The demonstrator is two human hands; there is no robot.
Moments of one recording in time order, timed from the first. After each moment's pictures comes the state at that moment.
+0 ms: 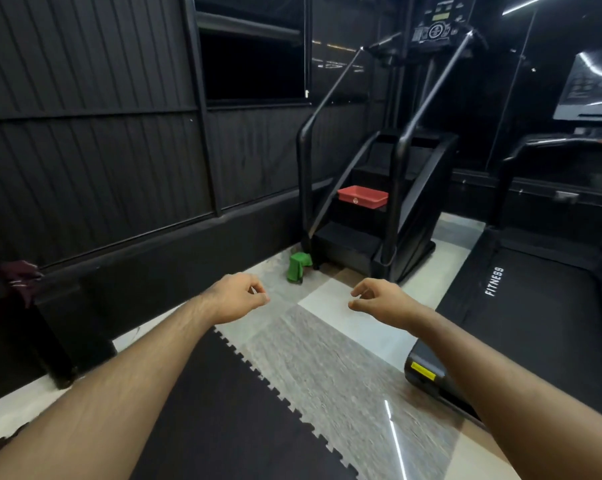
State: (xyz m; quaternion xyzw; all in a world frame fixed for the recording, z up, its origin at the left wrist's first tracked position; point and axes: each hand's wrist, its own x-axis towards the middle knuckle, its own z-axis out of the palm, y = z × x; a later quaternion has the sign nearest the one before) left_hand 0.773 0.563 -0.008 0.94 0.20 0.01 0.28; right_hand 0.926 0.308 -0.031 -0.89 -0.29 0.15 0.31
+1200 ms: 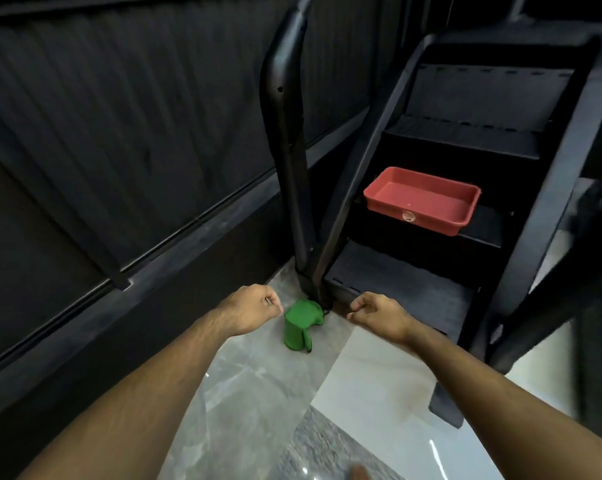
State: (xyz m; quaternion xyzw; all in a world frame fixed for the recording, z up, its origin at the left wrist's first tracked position) left_hand 1.793 1.149 -0.165 0.93 0.18 -0.14 0.30; right_hand 1.889 0.897 -0.213 -0.88 -0.14 0.27 0.38
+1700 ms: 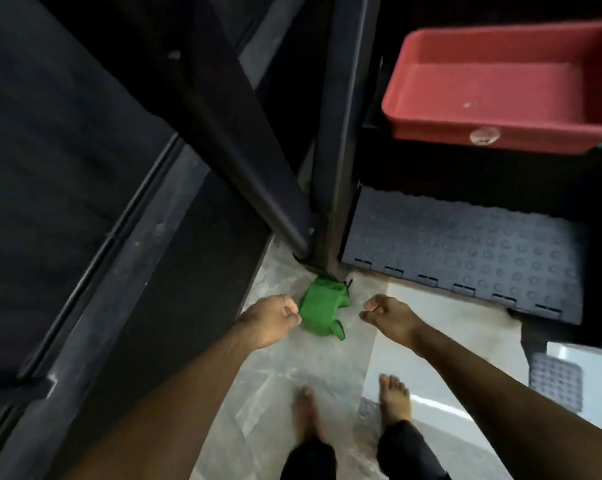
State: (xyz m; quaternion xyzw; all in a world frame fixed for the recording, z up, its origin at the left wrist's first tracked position) left_hand 2.101 1.290 -0.419 0.90 0.14 -0.34 0.23; right_hand 2.127 1.044 -0.490 -0.81 0.05 0.40 0.42
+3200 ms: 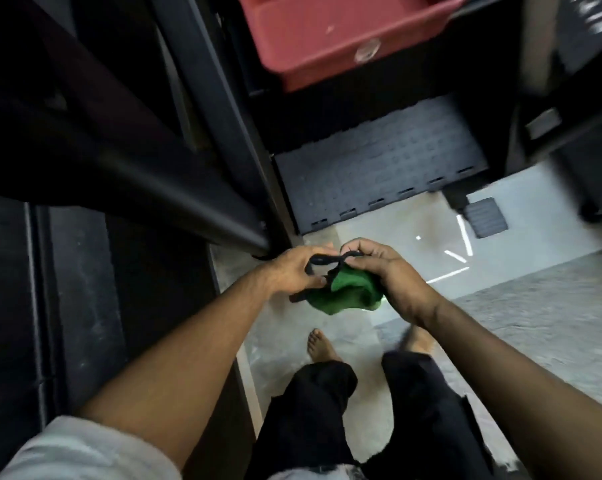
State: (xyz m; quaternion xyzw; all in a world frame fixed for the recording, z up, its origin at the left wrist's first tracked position) left_hand 2.212 1.280 -0.432 0.75 -0.26 -0.53 0.28; right_hand 2.082 1.124 -0.386 -0.52 0.24 0.12 0.81
